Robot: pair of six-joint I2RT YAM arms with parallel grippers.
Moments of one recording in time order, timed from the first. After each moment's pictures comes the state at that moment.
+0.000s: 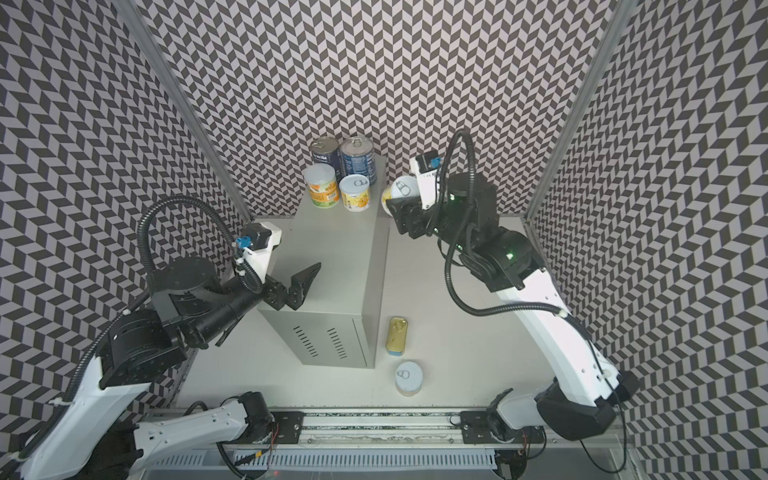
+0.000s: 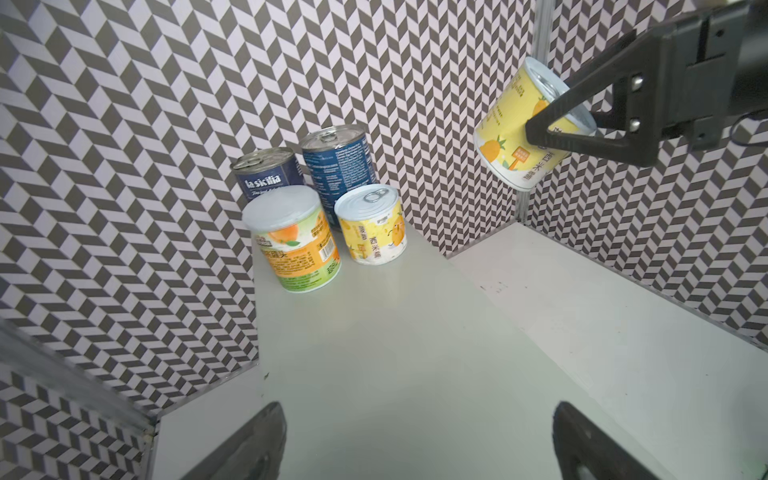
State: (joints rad) left arm -0.90 0.93 1.51 -0.82 -0.38 0.05; right arm 0.67 1.44 1.94 -0.72 0.02 0.08
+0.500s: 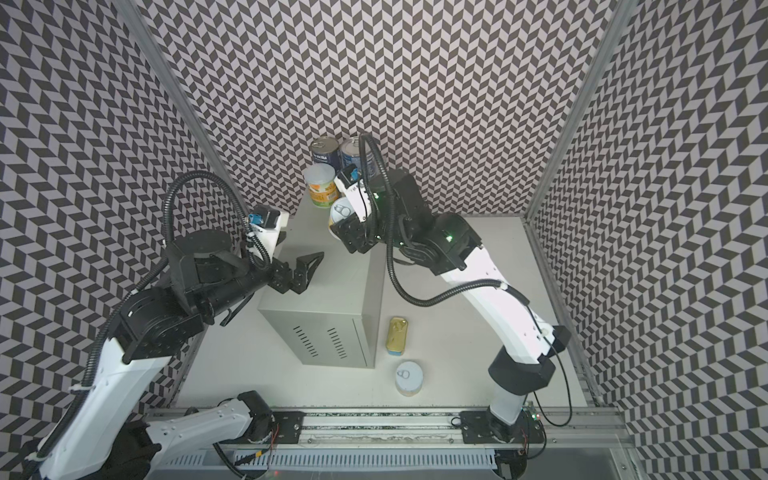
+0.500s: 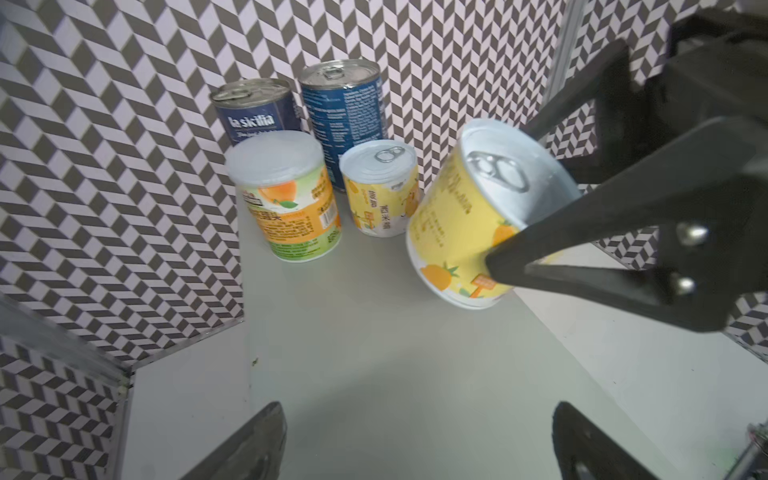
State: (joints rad) left arm -0.70 1.03 1.60 -0.89 -0.14 -0.02; right arm 0.87 1.76 2.35 -1.00 0.04 0.02
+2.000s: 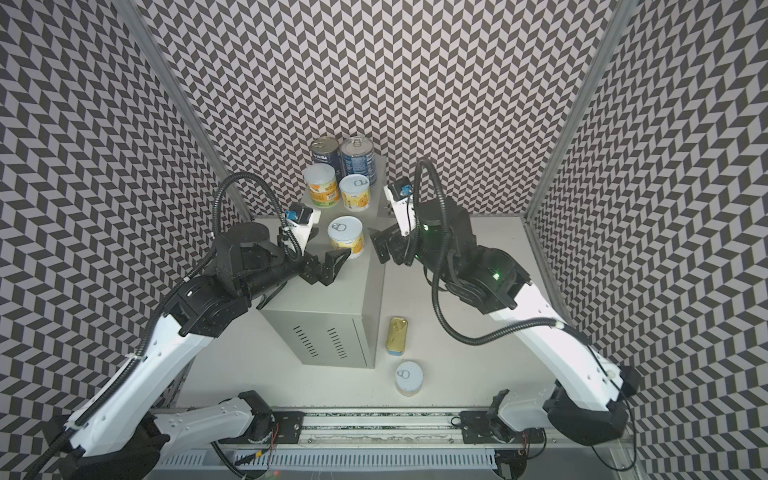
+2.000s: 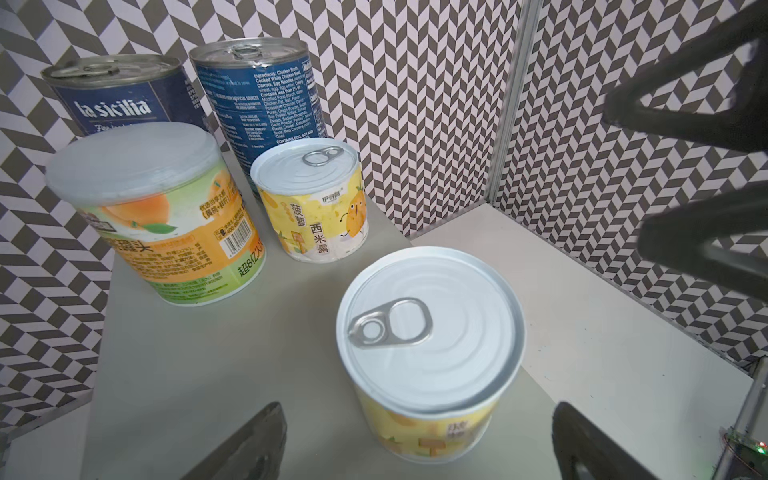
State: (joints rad) left arm -0.67 1.11 1.45 -0.62 -0.01 -0.01; right arm 0.85 1.31 1.74 -0.68 0.27 0.03
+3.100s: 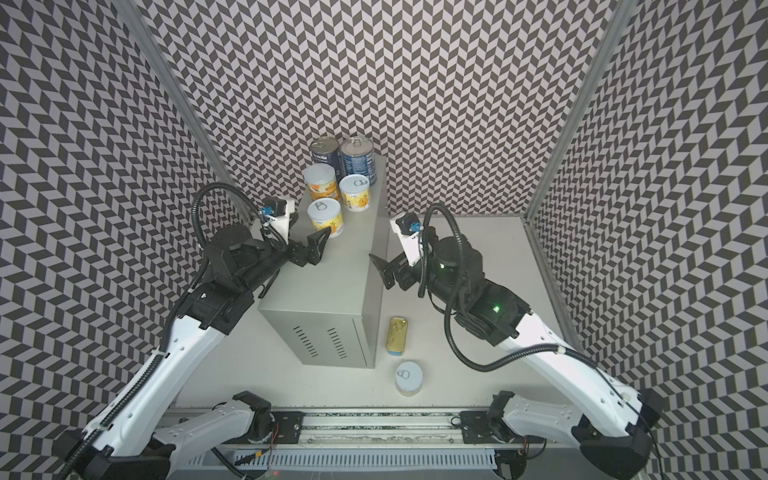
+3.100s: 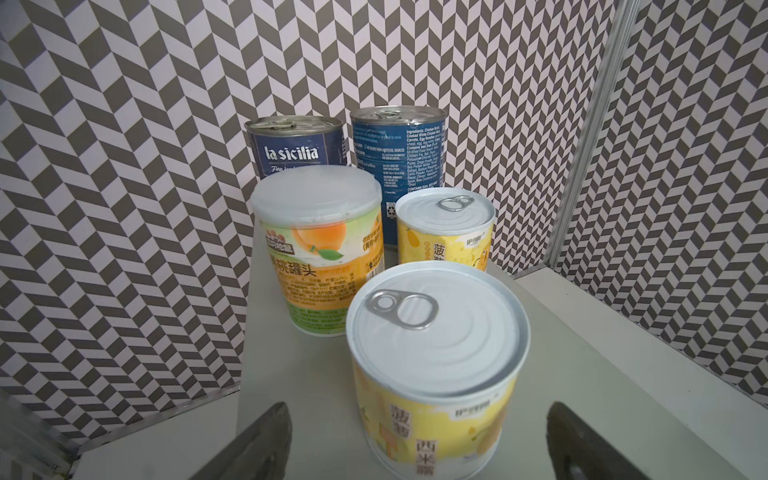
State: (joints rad) left arm -0.51 1.03 1.22 -0.34 -0.08 0.01; right arm 0.84 1.11 1.33 -0.38 0.13 -0.02
